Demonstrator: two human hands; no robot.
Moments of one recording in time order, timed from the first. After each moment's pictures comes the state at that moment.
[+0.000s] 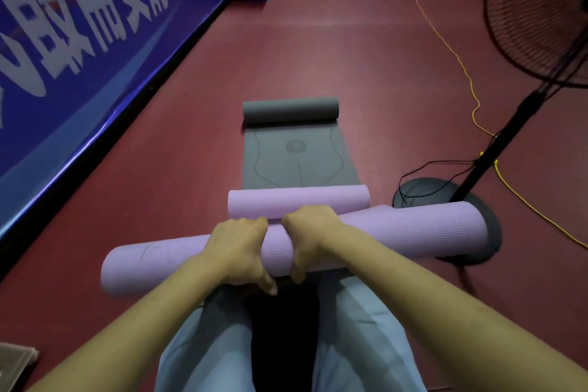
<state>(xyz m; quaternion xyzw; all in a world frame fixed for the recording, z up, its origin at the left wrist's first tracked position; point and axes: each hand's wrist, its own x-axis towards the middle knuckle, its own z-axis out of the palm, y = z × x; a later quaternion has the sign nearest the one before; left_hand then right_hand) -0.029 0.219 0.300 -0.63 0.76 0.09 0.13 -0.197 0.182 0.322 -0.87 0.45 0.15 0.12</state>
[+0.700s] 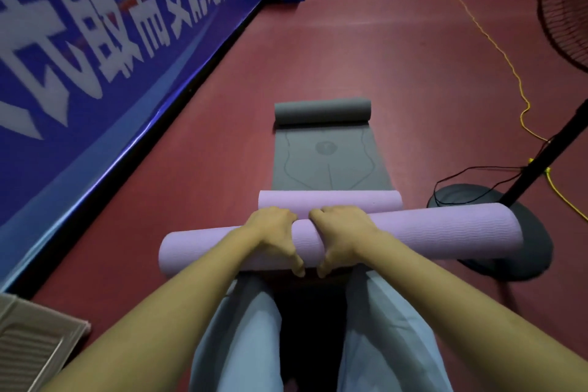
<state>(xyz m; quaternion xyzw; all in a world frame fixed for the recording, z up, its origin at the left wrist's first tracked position) -0.025 0.189 0.300 -0.64 0.74 0.16 0.13 -0.200 0.167 0.296 -0.89 0.44 0.12 0.09</state>
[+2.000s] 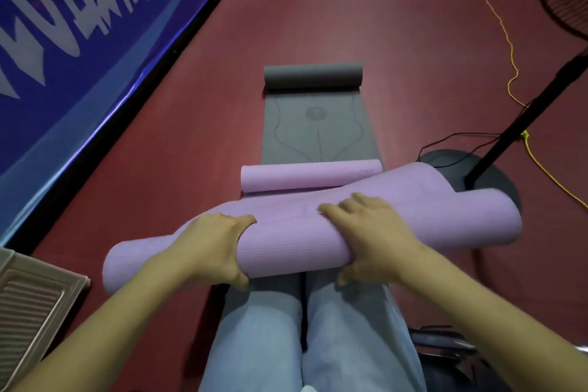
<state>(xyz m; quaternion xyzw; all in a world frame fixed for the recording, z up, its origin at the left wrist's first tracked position) 0.013 0.324 0.318 -0.63 0.75 0.12 0.14 -0.271 0.275 0.320 -0.90 0.42 0.08 0.07</state>
